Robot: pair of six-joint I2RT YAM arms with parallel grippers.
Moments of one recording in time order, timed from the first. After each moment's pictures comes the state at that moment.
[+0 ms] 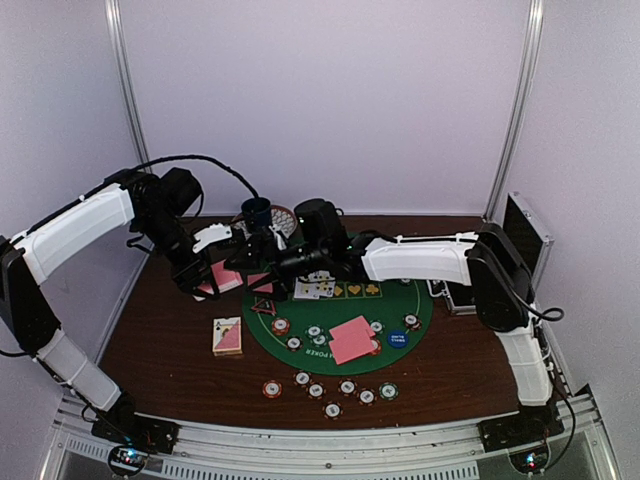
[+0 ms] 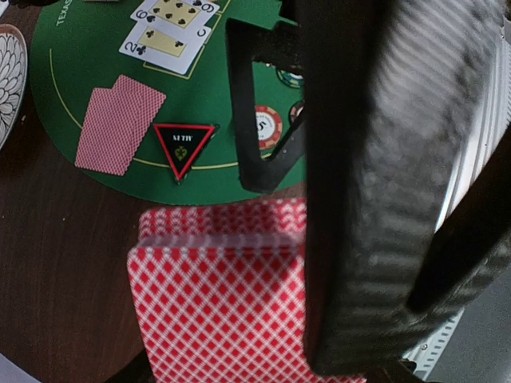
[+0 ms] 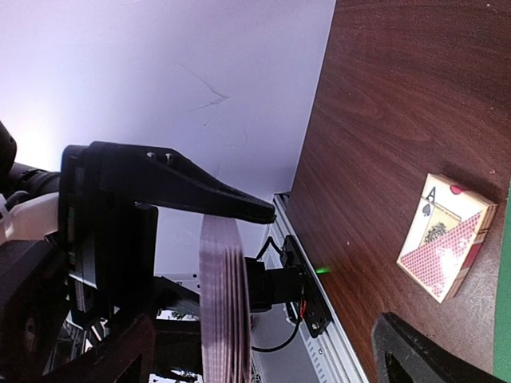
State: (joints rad) left arm -0.44 1.53 1.45 -1.25 0.34 0.69; right arm 0.92 2.22 1.77 0.14 -0.74 1.19
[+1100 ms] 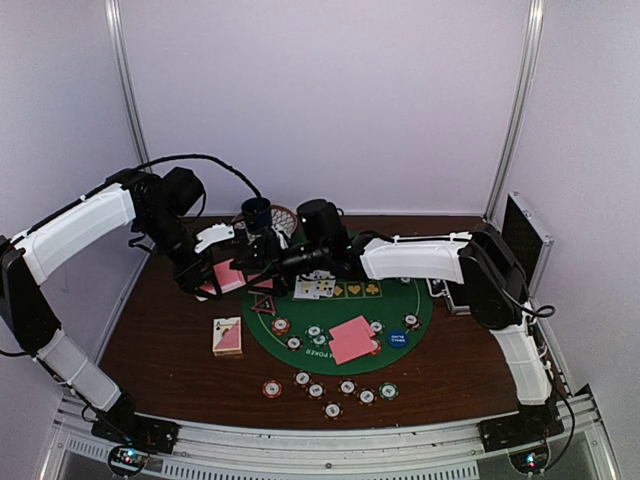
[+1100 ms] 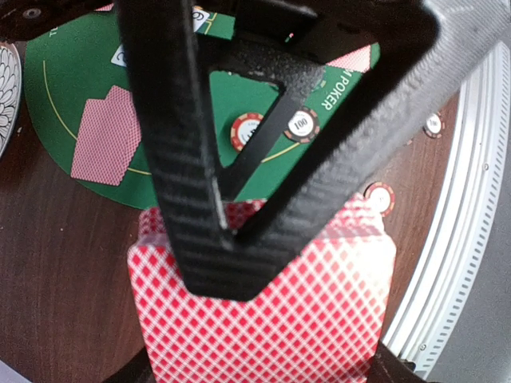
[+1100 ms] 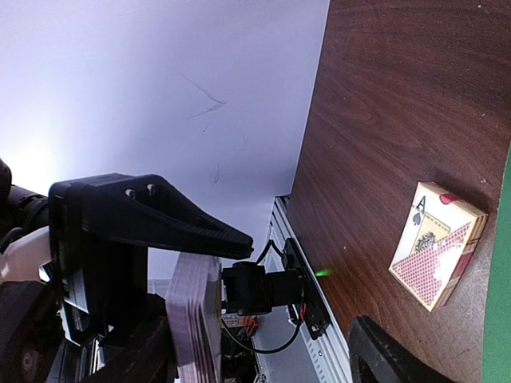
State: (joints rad) left arm -0.45 1.53 1.46 -1.25 0.36 0.68; right arm 0.90 2.28 1.82 0.17 -0.78 1.23
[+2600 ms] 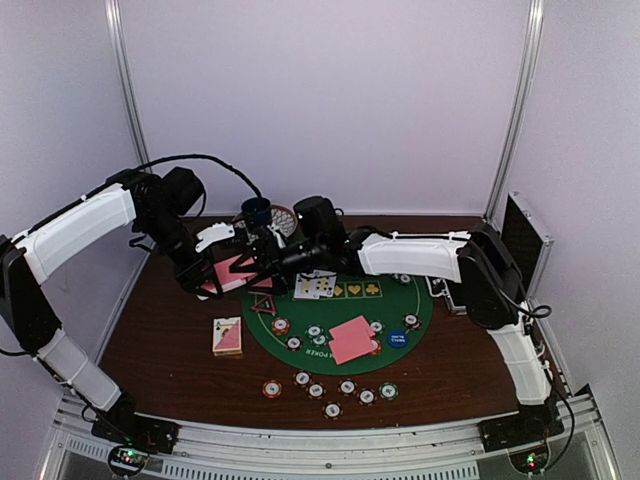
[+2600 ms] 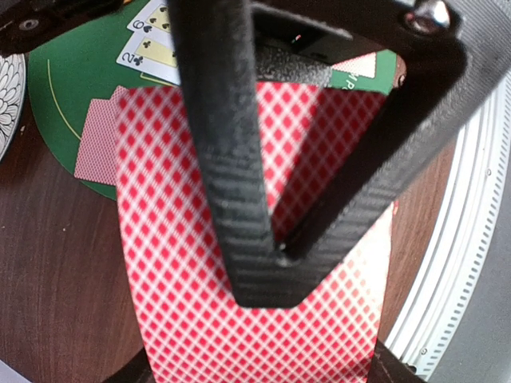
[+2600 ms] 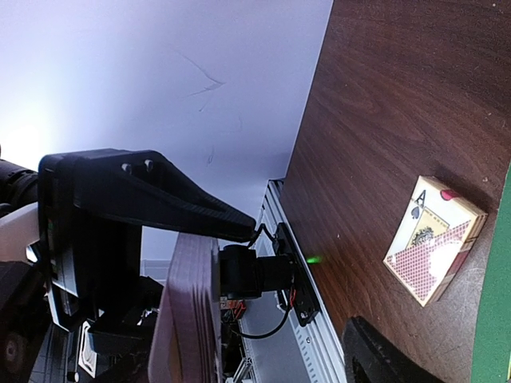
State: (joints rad) left arm -0.45 1.54 1.45 -1.23 0.36 0.68; right arm 0.89 2.31 1.89 0.06 -0.83 1.13
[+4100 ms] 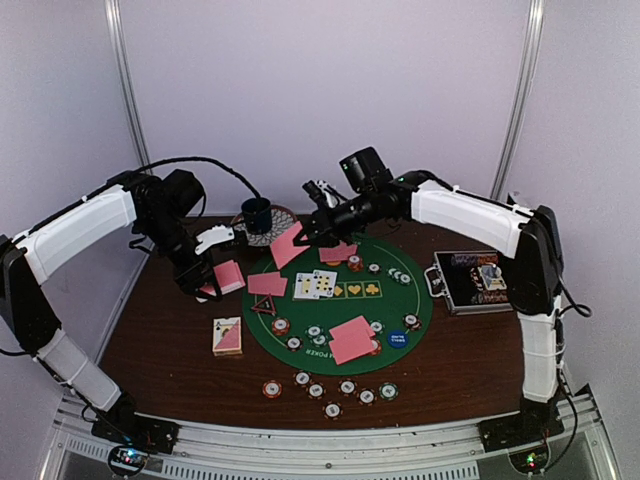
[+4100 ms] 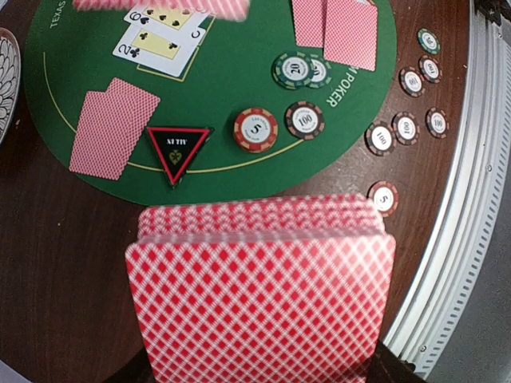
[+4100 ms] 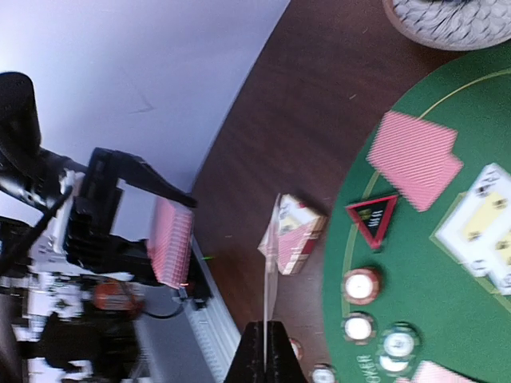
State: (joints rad) left arm -0.45 1.54 1.44 -1.23 0.35 0.68; right arm 0.74 2.10 1.95 -0.52 -0.73 0.61
